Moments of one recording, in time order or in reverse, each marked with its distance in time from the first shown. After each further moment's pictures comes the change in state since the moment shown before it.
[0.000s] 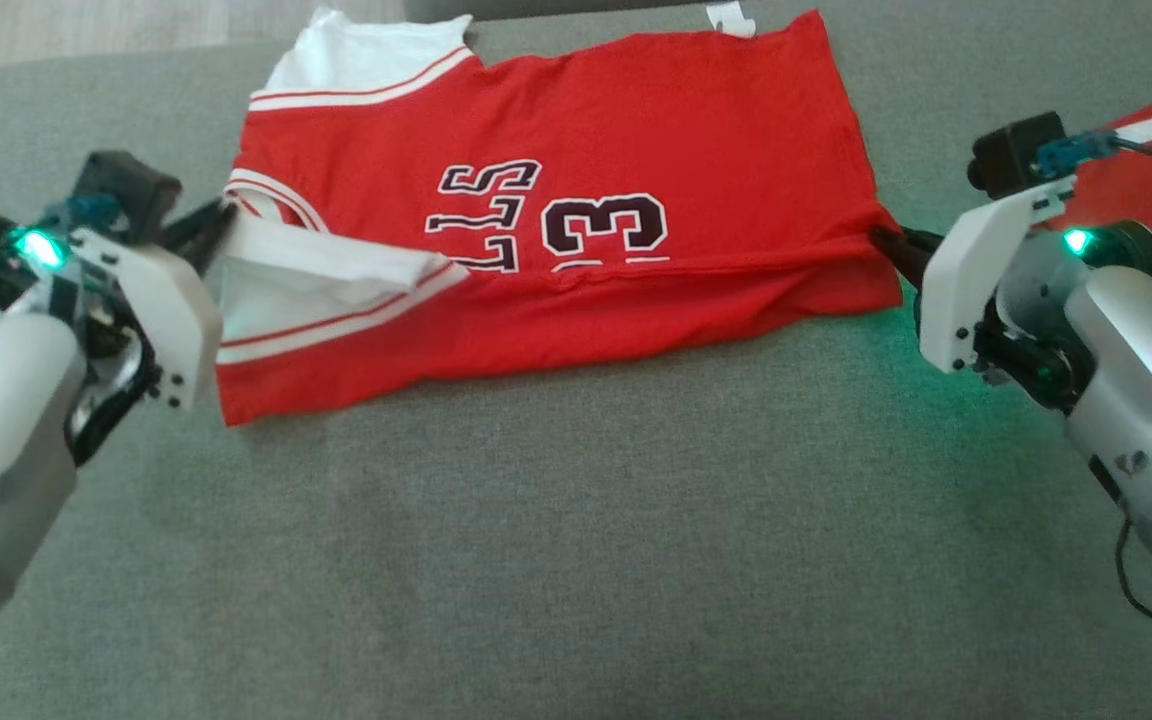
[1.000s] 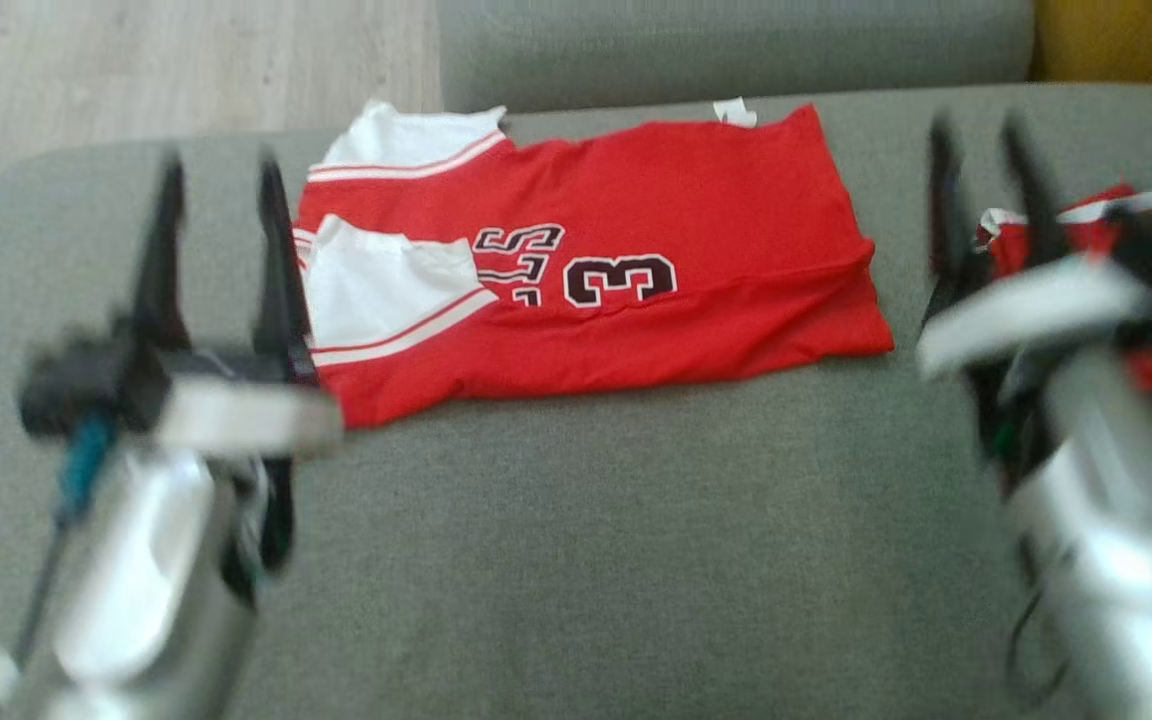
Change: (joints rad) left arm 0.379 -0.287 0.531 -0.382 0.162 0.309 -0.484; right arm 0.197 0.201 -0.544 -0.102 -0.277 0.000 -0.604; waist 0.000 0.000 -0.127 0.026
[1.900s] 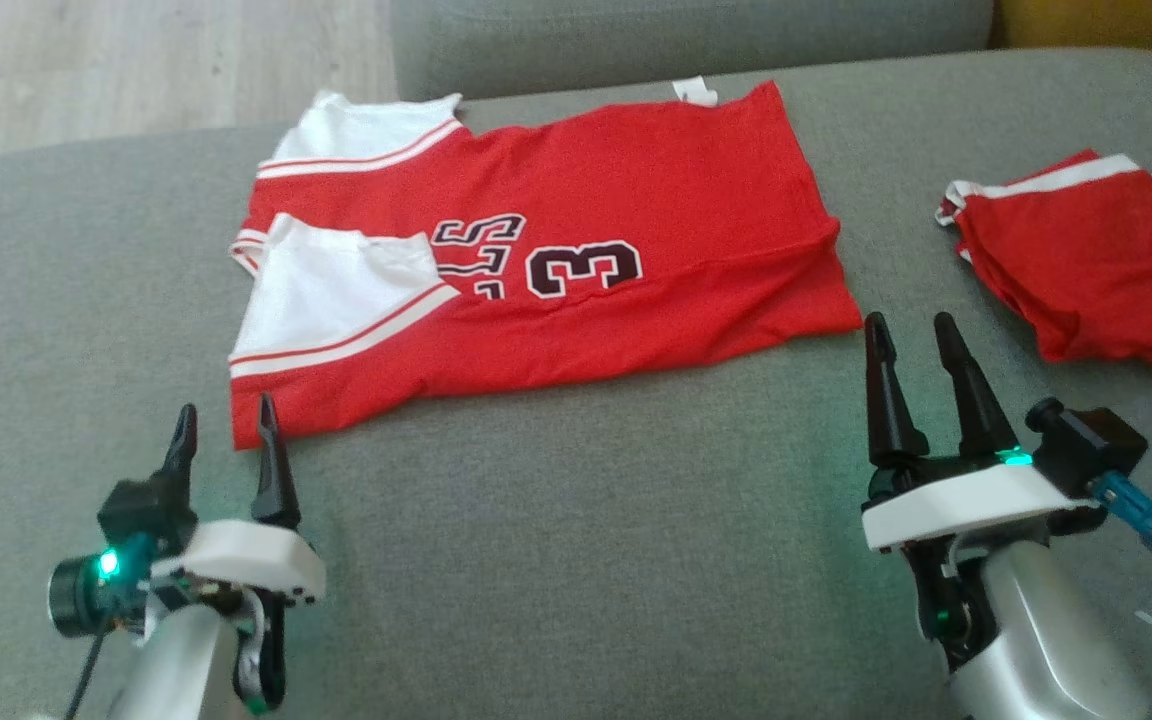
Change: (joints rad) left arm 0.258 -0.170 0.249 0.307 0.178 -0.102 0.052; right arm 0.446 0.184 -0.163 -0.284 -0.194 0.000 -0.001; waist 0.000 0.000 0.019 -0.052
